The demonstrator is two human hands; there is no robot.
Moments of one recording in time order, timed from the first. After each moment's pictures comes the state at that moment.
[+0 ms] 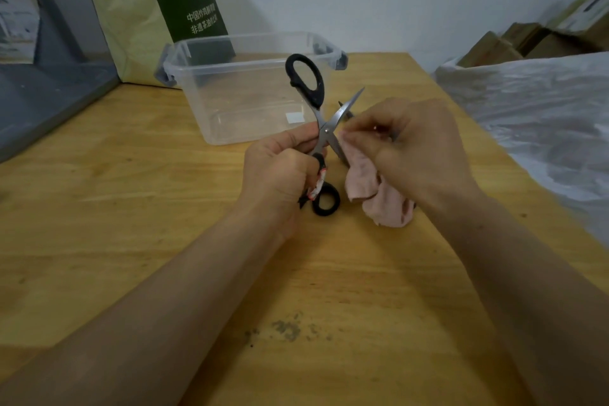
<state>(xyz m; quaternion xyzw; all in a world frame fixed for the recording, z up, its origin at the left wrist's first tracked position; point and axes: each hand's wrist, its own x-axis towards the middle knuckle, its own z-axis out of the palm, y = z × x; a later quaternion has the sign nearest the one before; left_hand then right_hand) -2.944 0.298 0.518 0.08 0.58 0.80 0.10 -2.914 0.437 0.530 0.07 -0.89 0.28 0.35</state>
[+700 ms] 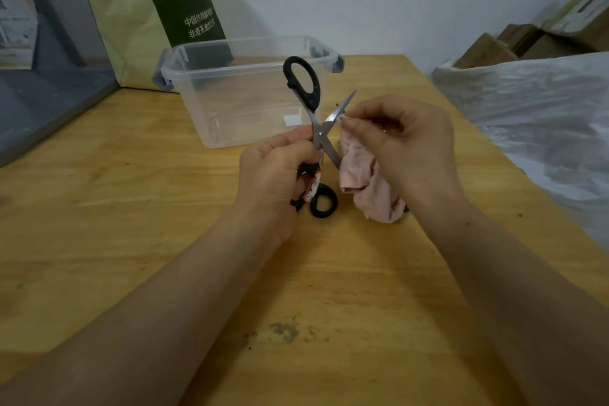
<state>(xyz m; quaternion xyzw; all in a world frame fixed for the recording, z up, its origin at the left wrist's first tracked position) -2.940 0.298 0.522 0.03 0.58 0.81 0.08 -2.914 0.428 0.528 -0.01 -0.80 0.49 0.35</state>
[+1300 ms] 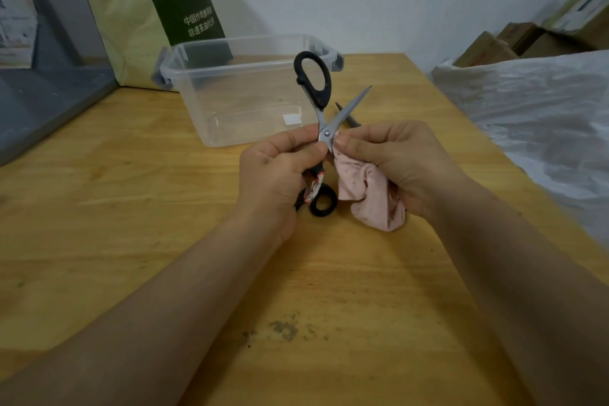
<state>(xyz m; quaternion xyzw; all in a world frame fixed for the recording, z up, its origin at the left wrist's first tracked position) -2.936 0.299 0.523 0.05 0.57 0.82 0.07 -2.915 0.431 0.529 -0.10 -0.69 0.71 0.10</state>
